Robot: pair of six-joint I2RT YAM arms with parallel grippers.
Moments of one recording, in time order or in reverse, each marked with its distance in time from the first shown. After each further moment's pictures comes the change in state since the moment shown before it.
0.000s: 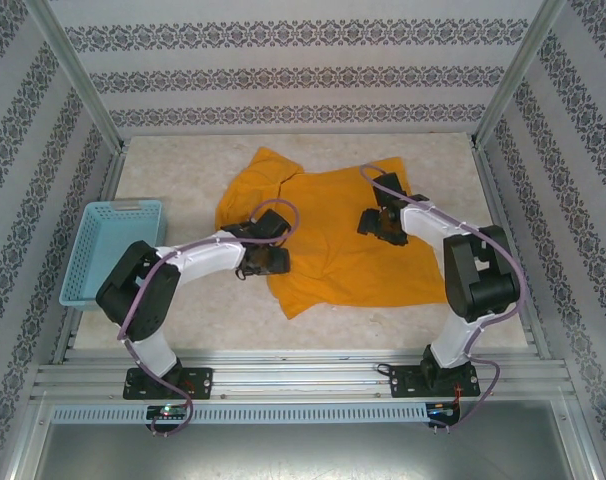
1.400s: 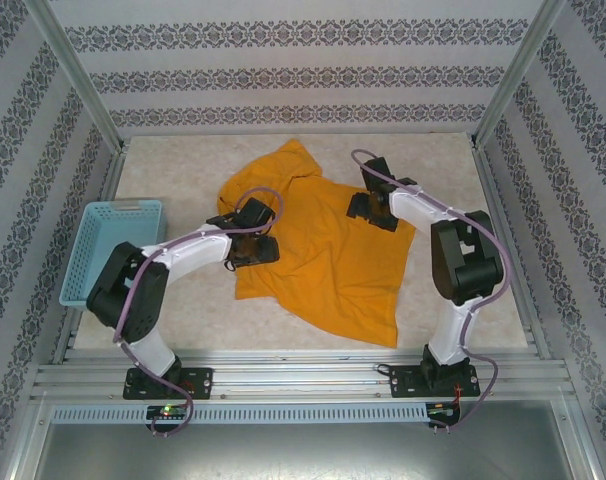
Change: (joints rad) left arm 0.079 -0.026 -0.002 0.009 0.045 0.026; right arm 0.022 0.143 0.224 -0.056 0.004 0.053
